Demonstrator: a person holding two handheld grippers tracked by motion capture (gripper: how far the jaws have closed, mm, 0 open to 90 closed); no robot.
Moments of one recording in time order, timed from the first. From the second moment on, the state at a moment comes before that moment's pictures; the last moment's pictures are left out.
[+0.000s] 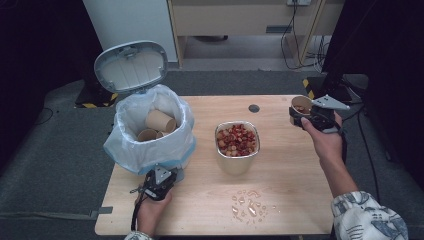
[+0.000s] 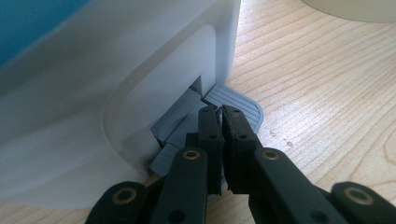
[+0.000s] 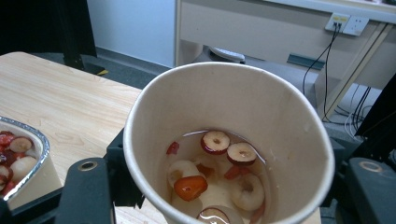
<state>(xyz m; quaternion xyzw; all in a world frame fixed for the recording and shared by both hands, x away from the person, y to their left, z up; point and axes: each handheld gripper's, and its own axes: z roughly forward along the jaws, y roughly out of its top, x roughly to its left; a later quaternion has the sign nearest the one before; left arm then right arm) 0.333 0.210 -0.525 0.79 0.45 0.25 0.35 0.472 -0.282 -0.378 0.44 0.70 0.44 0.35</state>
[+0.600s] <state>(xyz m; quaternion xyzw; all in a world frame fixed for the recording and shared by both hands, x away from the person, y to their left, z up) 0.333 0.210 -0.525 0.79 0.45 0.25 0.34 0.496 -0.278 -0.353 0.40 0.72 0.46 0.35</state>
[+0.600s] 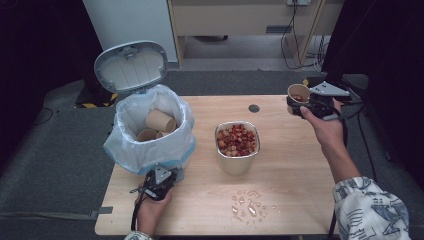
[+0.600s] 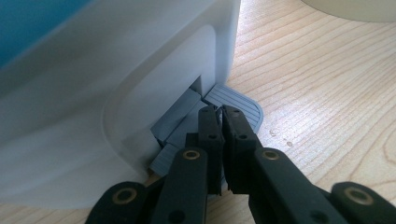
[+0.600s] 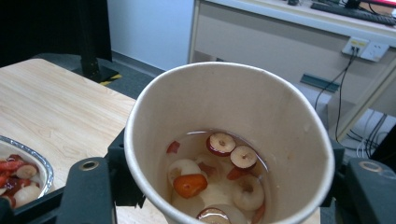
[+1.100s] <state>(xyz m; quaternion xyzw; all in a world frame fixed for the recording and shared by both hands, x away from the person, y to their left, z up) 0.333 0.209 -0.525 0.79 0.45 0.25 0.34 0.516 -0.256 -0.322 0.34 0.74 0.47 0.35</state>
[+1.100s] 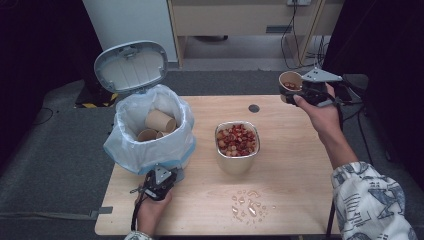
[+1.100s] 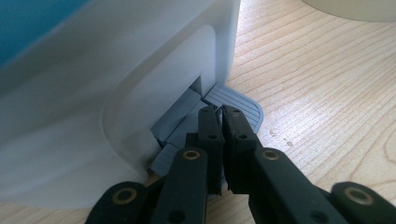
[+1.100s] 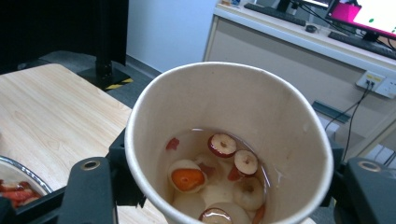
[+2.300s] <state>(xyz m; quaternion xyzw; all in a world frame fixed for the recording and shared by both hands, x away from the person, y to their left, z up) 0.333 0.210 -0.525 0.79 0.45 0.25 0.35 0.511 -0.209 -0.305 0.23 0.78 0.43 0.38</state>
